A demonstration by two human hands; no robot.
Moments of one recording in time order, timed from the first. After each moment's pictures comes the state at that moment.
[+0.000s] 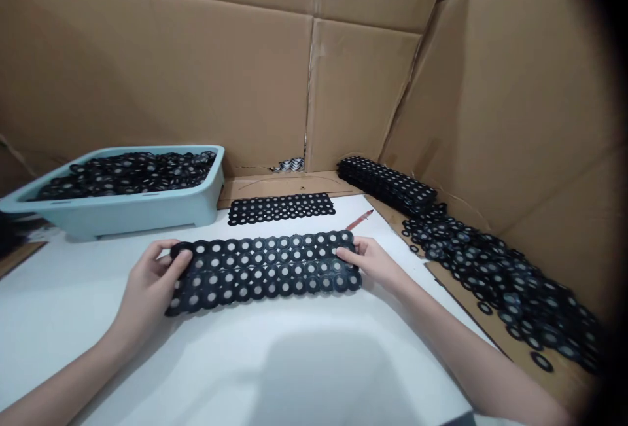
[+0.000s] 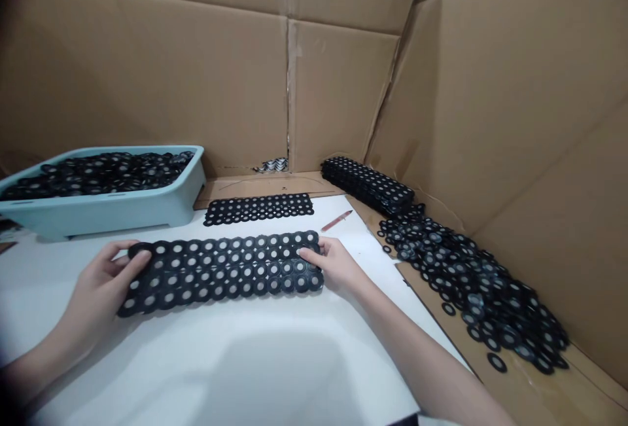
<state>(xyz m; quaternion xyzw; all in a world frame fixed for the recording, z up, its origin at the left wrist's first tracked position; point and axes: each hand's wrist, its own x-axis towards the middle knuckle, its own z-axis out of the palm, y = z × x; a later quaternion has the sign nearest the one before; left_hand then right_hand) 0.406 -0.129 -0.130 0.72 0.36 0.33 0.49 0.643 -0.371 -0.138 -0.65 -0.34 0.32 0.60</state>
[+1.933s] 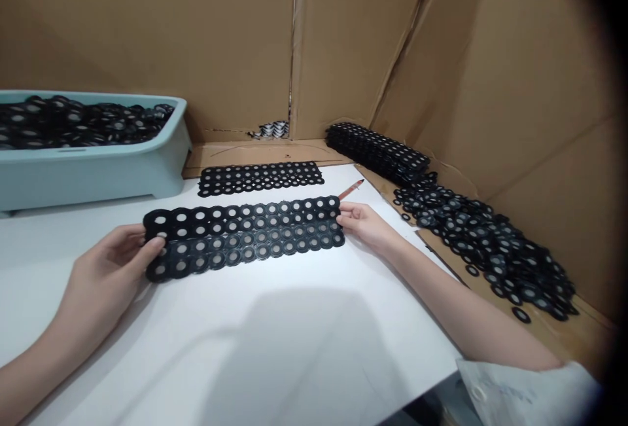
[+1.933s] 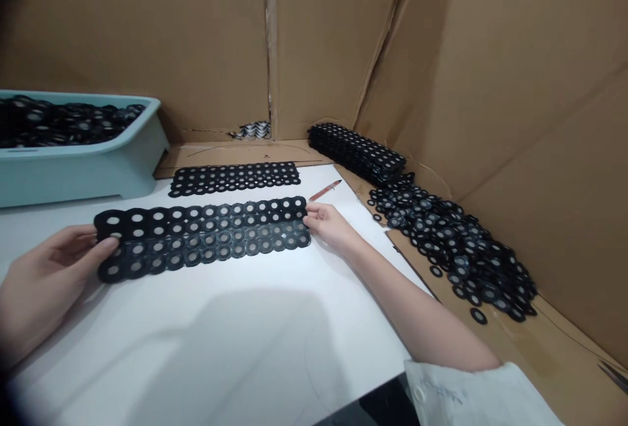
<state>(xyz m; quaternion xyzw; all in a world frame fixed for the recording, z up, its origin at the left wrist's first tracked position) 0.409 -0.109 -0.171 0.80 0.38 0.31 0.36 0.675 -0.369 -0.168 -0.62 -0.31 0.35 0.63</state>
